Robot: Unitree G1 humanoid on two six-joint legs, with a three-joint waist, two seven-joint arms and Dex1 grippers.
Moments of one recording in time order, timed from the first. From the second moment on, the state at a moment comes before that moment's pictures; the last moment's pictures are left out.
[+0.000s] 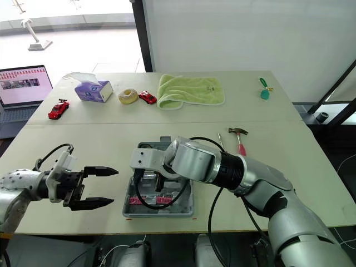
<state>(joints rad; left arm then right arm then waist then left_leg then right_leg) -0.06 0.84 0.18 -0.08 -0.58 0.25 -1.47 -1.16 -0.36 0.95 -0.20 0.32 1.39 0.64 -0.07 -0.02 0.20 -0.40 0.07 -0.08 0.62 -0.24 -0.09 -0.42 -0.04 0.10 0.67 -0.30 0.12</state>
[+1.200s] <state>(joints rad) 0.00 0.85 0.22 -0.03 -0.58 0.20 -1.46 -1.12 -0.22 1.00 -0.03 0.21 1.34 0.63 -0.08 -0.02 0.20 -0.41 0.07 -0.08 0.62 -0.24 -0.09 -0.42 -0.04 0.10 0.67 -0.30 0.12</state>
